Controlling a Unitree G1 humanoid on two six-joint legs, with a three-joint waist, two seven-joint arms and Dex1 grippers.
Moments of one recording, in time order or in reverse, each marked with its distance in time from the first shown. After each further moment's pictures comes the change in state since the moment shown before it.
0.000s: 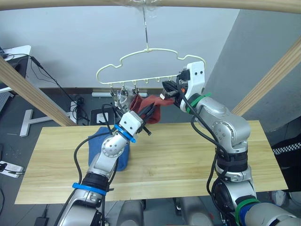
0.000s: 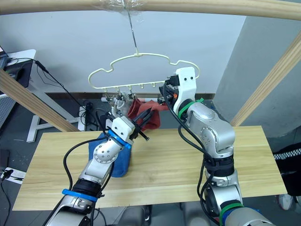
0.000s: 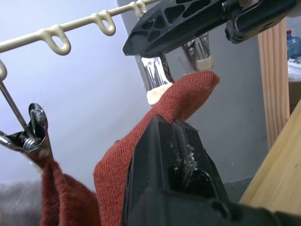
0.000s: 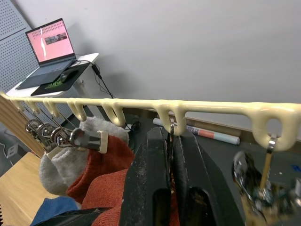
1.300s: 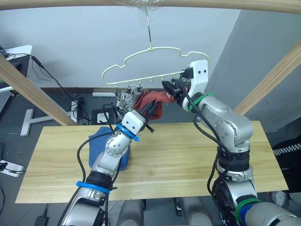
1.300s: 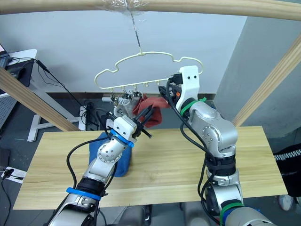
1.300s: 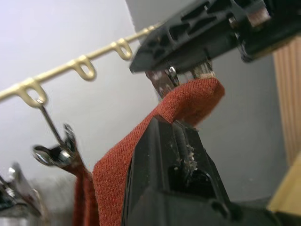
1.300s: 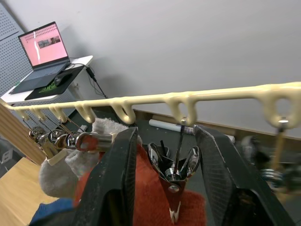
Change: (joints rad) left arm -0.015 -0.025 -0.021 0.017 0.001 -0.009 0.018; right arm -0.005 -0.020 -0.040 -0.027 0.027 0.033 -0.024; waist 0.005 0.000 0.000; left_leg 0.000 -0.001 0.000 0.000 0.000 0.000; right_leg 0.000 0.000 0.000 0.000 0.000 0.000
